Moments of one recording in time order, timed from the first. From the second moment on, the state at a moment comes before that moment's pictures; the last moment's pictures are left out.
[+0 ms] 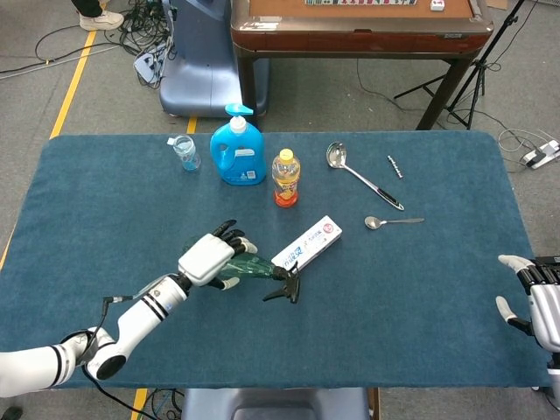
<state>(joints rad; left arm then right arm) -0.85 -1.44 -0.11 -1.50 1.40 0.93 0.00 0.03 -1.02 0.07 -1.65 -1.48 1.50 0.01</state>
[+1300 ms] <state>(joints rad) -0.67 -1.71 -0.22 -0.91 1.38 1.15 -0.86 0.04 -1.02 0.07 -1.69 -1.47 1.49 -0.03</state>
